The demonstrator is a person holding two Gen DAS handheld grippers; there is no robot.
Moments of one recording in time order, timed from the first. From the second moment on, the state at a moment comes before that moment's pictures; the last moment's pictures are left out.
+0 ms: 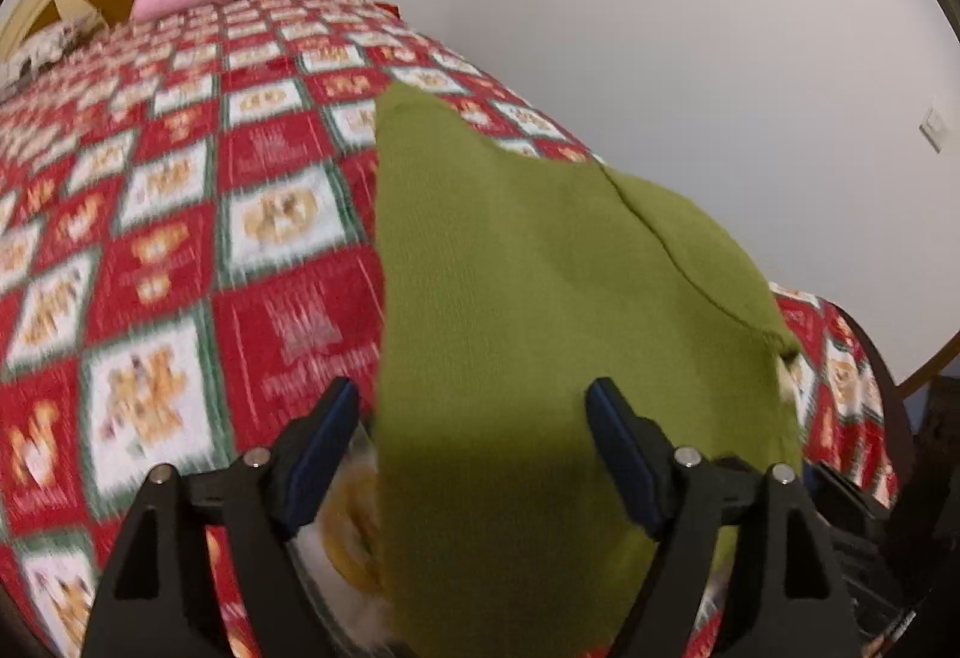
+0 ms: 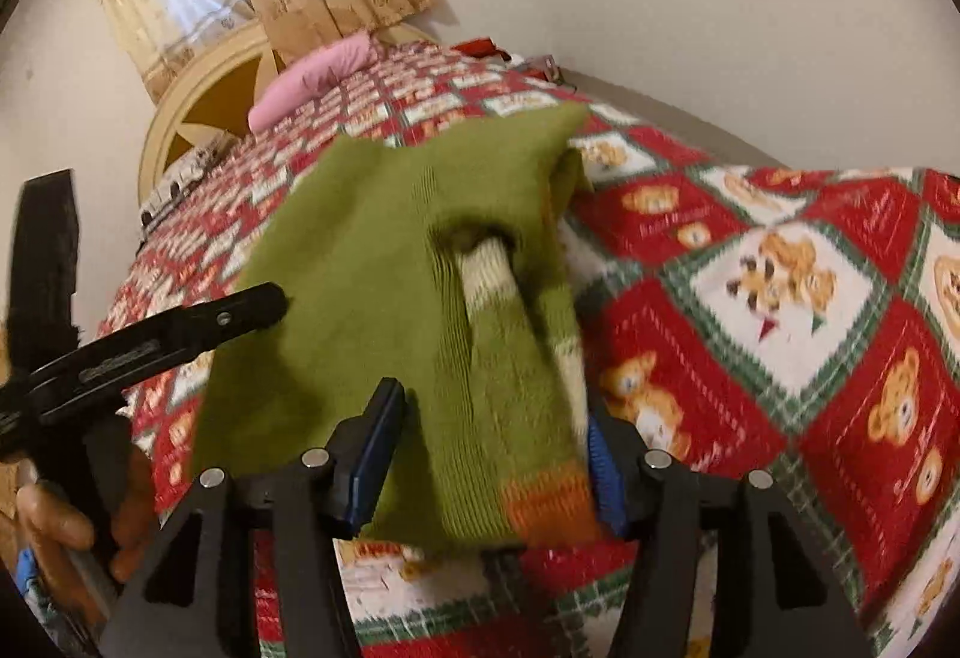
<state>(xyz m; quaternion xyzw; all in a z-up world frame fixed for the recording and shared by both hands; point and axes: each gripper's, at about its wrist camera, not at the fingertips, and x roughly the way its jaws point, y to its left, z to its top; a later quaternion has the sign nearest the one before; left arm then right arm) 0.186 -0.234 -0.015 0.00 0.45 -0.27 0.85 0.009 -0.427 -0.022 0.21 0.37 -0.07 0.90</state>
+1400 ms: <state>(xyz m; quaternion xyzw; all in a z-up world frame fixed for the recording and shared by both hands) 0.053 -0.180 0.032 0.09 0.31 -0.19 0.93 -0.148 -0.353 0.076 0.10 0.26 -0.16 0.95</state>
